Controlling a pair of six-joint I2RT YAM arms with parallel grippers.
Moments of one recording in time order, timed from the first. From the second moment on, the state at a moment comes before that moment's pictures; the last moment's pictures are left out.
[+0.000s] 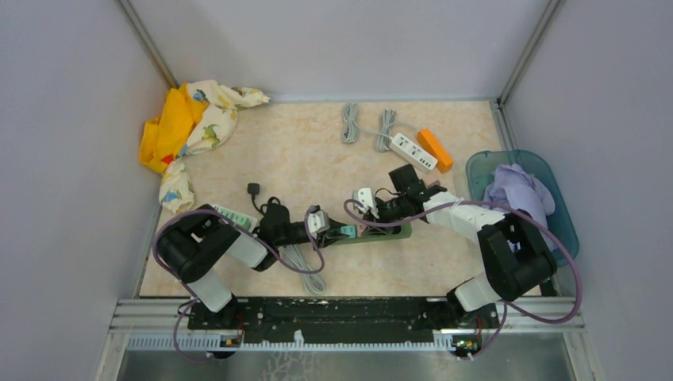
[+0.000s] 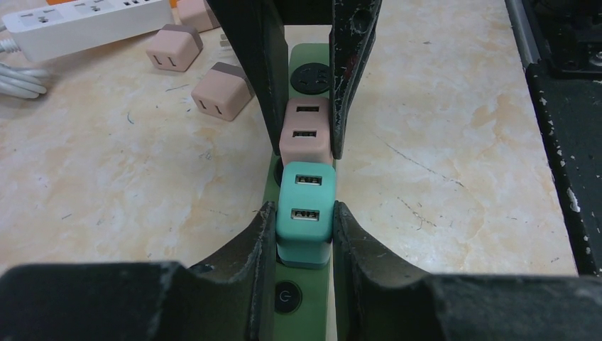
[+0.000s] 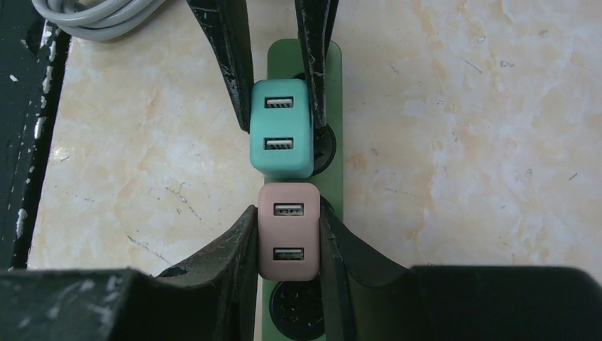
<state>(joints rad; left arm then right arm) -0.73 1.68 0.32 1.24 0.64 0.19 0.50 1.47 0.78 -0.31 -0.83 -0.93</state>
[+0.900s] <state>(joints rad) -0.74 1.70 0.38 1.19 0.66 0.17 0.47 1.42 0.75 -0.38 -0.90 -1.04</state>
